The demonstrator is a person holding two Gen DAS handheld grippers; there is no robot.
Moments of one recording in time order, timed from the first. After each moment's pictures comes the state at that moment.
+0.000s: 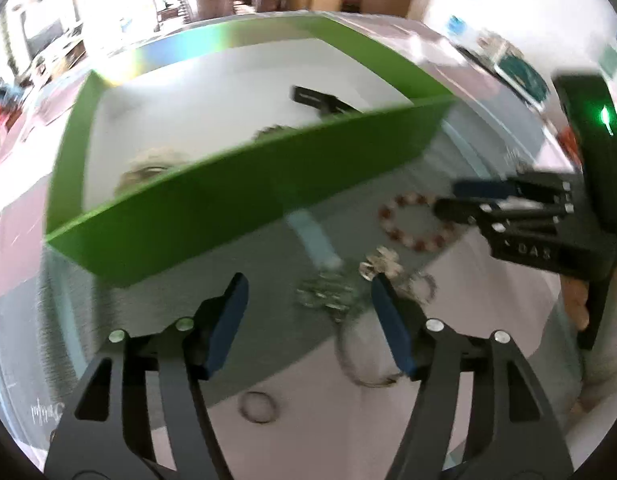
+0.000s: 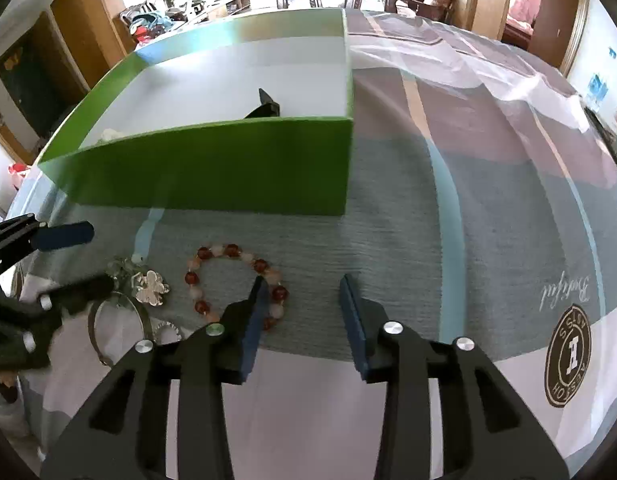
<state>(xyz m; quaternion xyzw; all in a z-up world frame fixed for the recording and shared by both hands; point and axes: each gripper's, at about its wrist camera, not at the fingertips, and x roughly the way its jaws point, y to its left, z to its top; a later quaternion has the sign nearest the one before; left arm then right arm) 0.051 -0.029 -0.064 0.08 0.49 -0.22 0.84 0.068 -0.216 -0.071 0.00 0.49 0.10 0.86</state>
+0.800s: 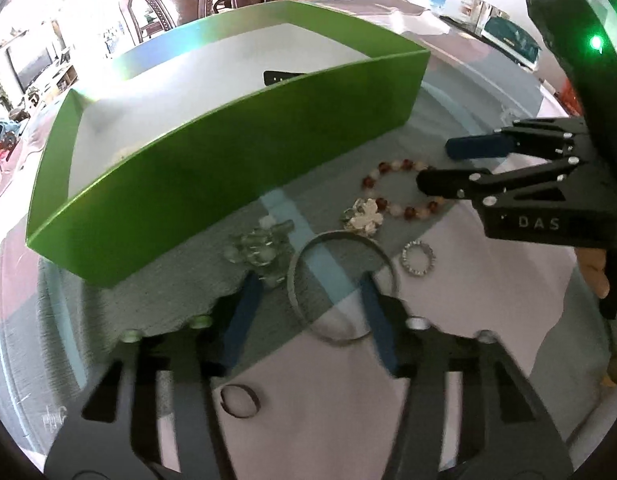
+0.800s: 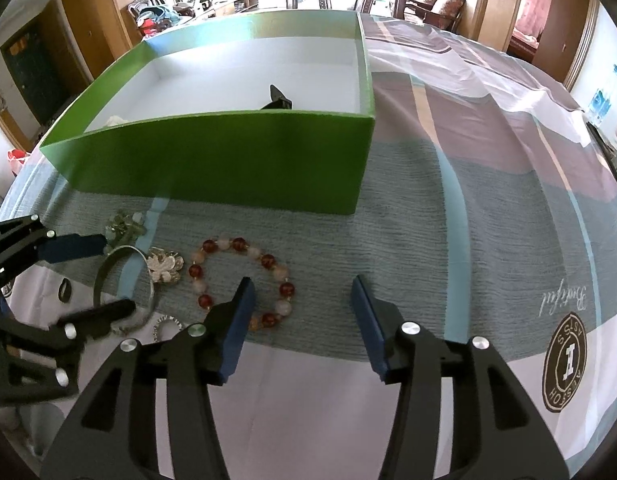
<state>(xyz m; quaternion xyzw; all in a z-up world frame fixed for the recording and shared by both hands) 0.035 -0.034 -0.071 0.12 0.48 -0.23 0.84 0.066 -0.210 -0.073 -0.02 0.49 0.11 0.87</state>
